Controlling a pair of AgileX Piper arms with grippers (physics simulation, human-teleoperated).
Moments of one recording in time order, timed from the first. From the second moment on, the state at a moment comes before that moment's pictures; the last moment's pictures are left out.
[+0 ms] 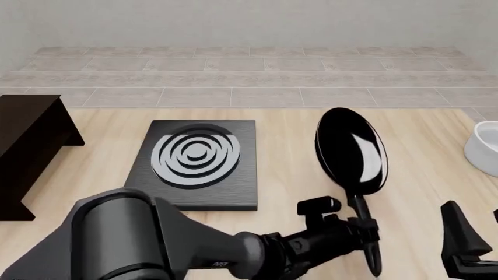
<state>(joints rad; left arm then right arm) -1.13 2.26 -1.25 -0.66 -0.96 -0.04 0.00 0.00 -0.03 0.09</state>
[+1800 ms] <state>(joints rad) -0.28 0.98 -0.64 -0.27 -0.92 0.00 0.00 0.00 -0.03 0.03</state>
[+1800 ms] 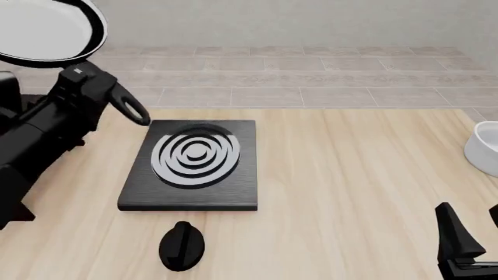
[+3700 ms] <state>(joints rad) 0.17 1.08 -0.54 -0.47 -1.28 0.01 0.00 0.00 -0.02 0.02</state>
